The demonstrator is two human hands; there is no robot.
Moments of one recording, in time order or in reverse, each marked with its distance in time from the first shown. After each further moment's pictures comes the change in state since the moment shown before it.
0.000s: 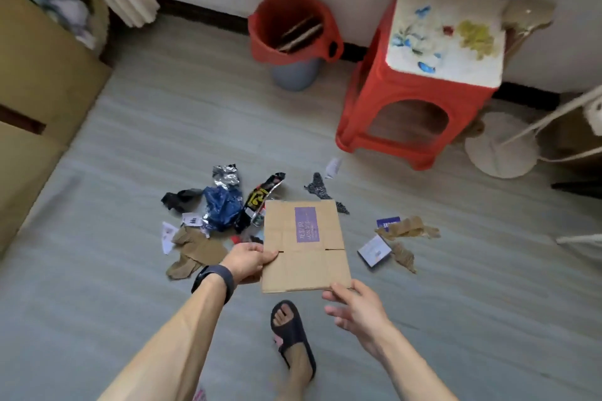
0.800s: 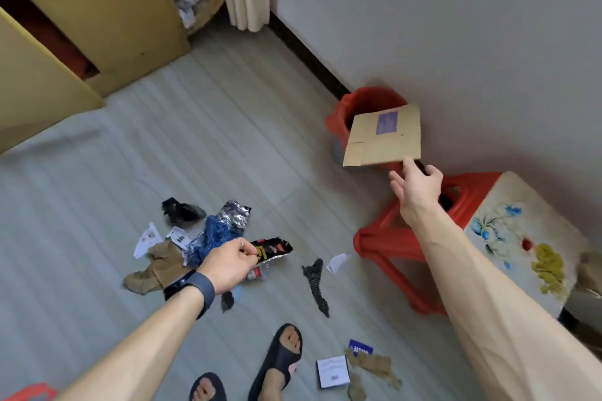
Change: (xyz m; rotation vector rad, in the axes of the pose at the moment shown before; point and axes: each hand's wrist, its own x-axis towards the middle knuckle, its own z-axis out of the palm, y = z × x) left_hand 0.047 0.133 -0.164 -0.048 0.307 0.192; right_hand 0.137 -0.485 0.212 -0.106 0.231 -0.592
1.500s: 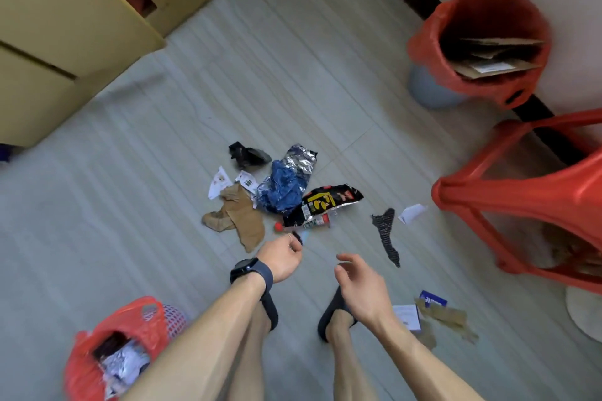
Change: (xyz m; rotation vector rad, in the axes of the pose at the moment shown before) left_hand 0.014 -0.110 0.039 0.161 -0.127 -0.197; right_hand -0.185 0.273 -0.015 -0.927 -0.675 0.022
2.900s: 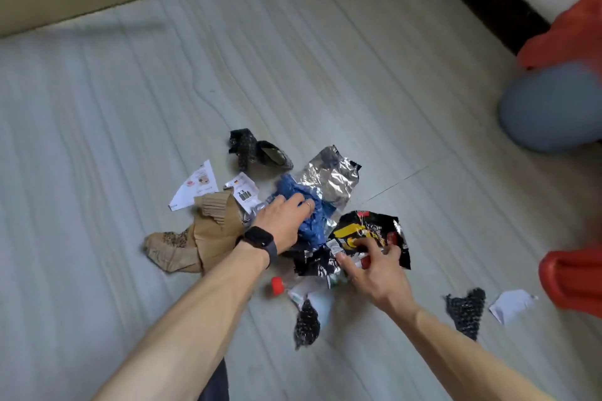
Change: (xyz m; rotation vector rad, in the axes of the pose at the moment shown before) left_hand 0.375 -0.138 0.031 0.548 0.580 0.564; right_hand 0.350 0.120 0.168 -0.565 0.184 -0.157
